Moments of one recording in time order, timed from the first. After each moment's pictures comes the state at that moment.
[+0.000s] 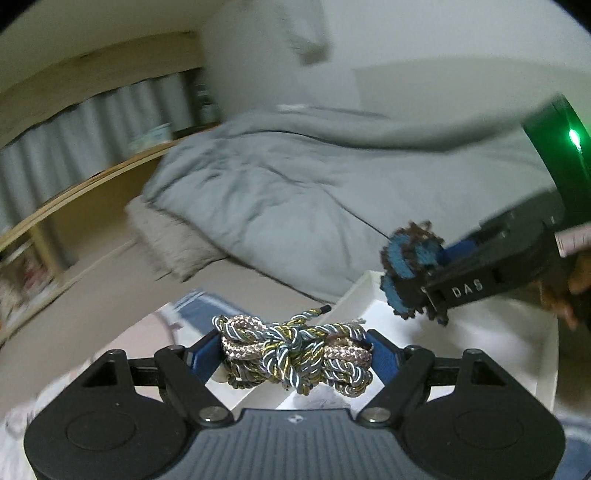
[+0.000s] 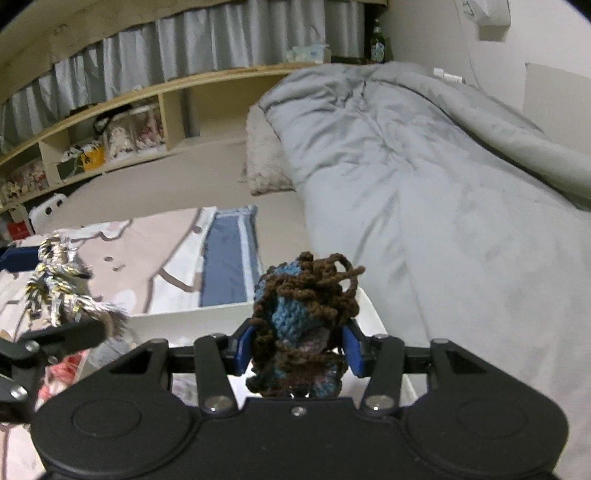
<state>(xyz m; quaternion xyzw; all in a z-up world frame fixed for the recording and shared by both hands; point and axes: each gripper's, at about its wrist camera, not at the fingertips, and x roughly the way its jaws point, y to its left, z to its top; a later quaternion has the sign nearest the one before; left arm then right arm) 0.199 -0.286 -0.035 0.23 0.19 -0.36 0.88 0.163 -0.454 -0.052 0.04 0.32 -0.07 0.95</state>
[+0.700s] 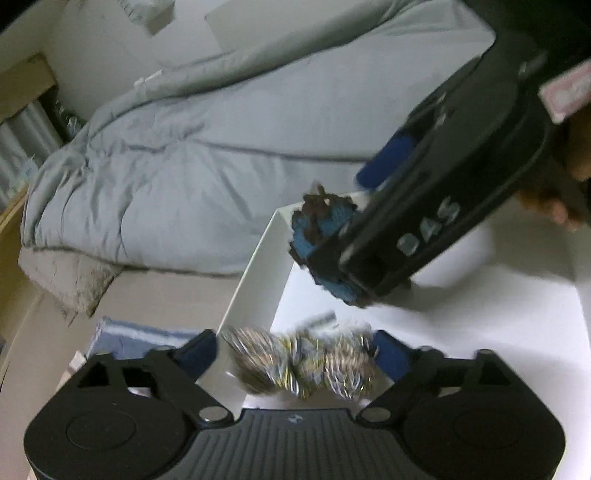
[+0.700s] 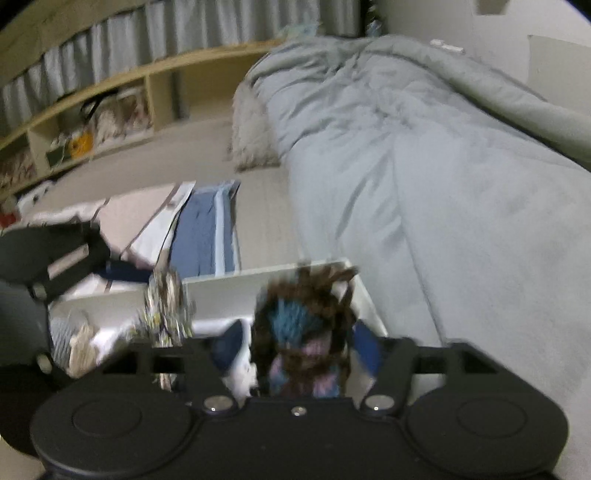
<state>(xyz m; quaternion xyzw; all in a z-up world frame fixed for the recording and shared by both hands) 0.241 -0.364 -0.125 0.38 0.20 -0.46 0.78 0.189 -0.474 -0.099 0.06 0.32 -0.08 0.94</state>
